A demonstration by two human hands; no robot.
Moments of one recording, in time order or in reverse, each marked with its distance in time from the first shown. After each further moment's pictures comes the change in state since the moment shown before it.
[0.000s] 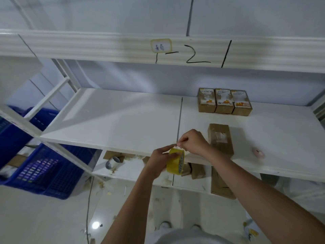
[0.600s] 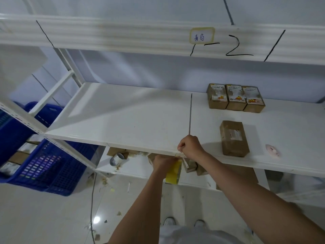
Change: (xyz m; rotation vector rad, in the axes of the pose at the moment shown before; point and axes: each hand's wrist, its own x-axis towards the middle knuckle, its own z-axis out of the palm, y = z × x) left_hand 0.029 -0.039 -0.041 0.180 0.350 -0.227; right_hand 0.029 -0.007 0.083 -0.098 0.023 0.064
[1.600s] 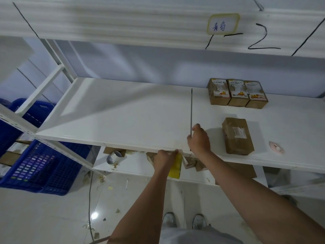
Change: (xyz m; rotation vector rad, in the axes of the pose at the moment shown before) left_hand 0.019 0.011 0.001 0.360 0.115 0.044; right_hand 0.025 0.014 0.010 -0.099 0.371 0.152
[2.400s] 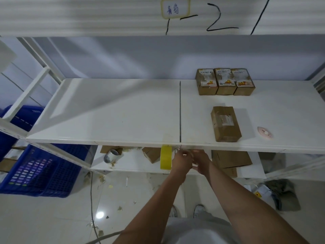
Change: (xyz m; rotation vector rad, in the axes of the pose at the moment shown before) left_hand -0.069 0.010 0.075 -0.348 -0.244 0.073; right_hand -0.066 0.087 0.020 1.062 -0.417 0.738
